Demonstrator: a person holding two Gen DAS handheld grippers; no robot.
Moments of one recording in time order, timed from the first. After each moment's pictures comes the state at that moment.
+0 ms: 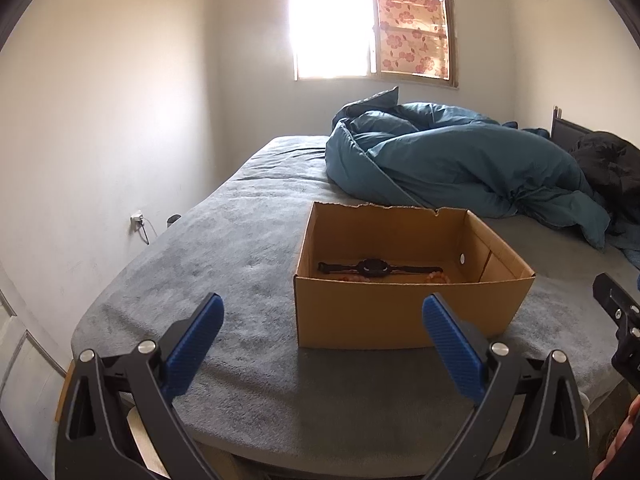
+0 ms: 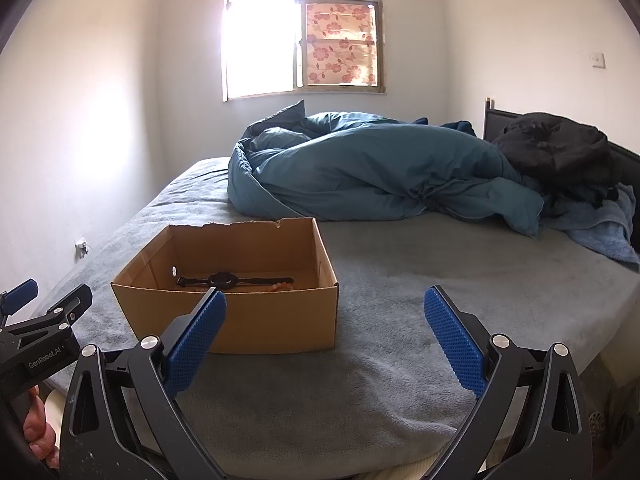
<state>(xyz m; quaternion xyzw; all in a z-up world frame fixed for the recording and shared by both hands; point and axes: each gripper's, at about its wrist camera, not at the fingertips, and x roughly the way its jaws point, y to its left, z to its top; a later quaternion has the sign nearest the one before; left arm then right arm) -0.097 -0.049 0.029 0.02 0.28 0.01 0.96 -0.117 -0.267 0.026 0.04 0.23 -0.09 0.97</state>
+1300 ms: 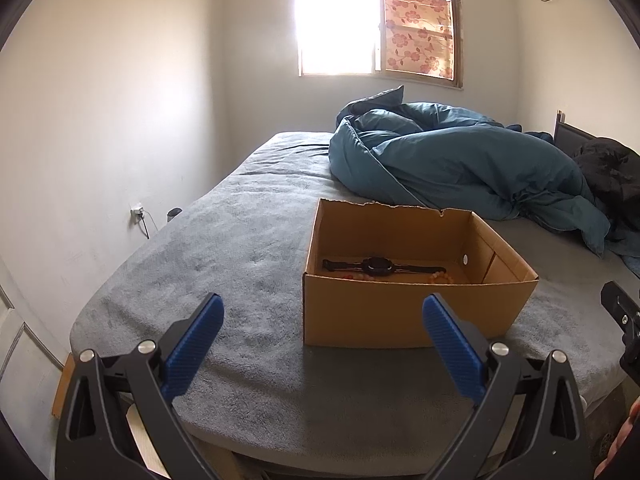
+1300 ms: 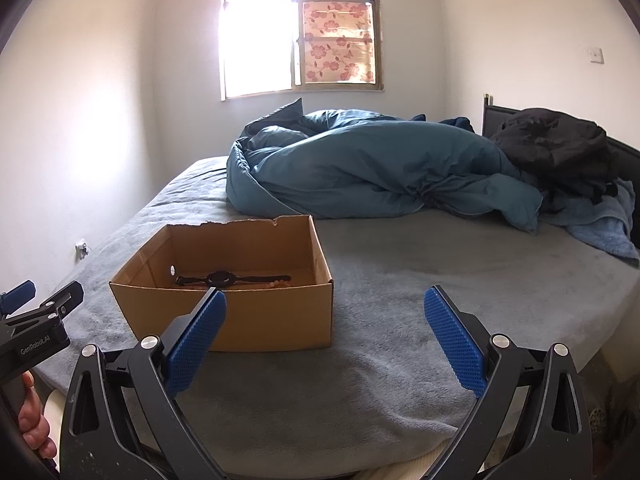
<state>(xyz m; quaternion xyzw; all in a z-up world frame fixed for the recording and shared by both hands) -0.096 -0.035 0.029 0.01 0.28 0.01 0.96 -0.122 -0.265 0.025 0.05 0.23 -0.10 0.97</state>
